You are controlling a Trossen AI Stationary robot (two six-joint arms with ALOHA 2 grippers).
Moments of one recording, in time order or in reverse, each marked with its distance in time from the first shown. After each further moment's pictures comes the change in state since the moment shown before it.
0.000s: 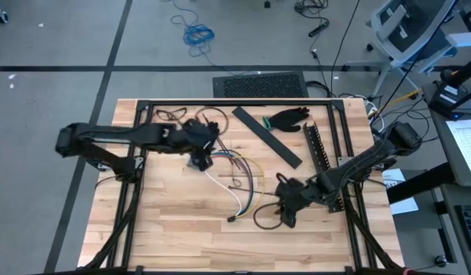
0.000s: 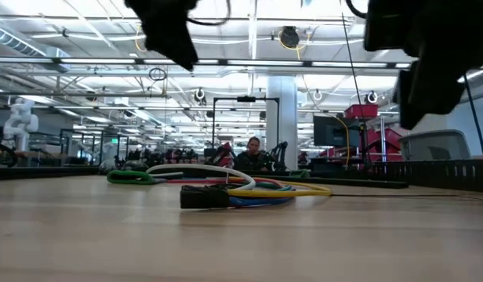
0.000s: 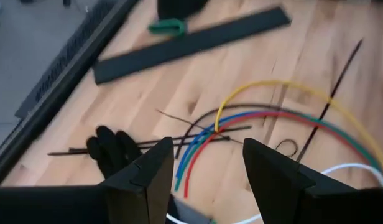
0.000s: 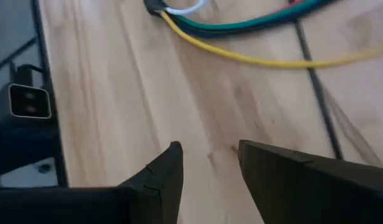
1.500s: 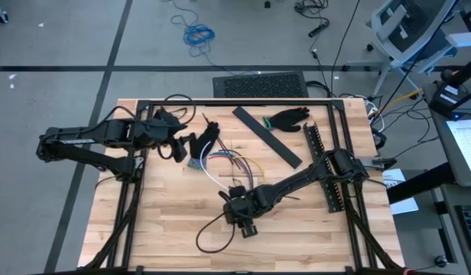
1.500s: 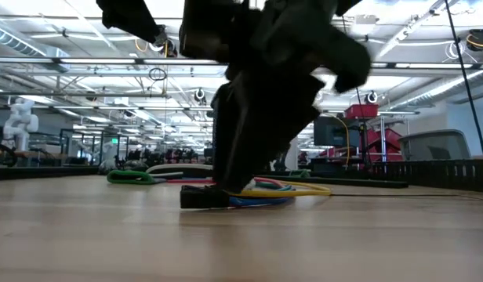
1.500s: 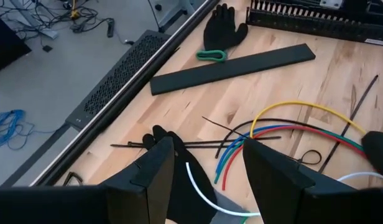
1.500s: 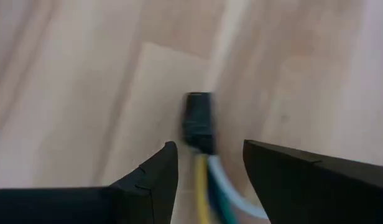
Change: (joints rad) left arm -0.001 -0.307 -0.064 -0.119 -0.135 -0.008; right arm -0.137 0.727 0.788 -0.225 -0.066 -0.831
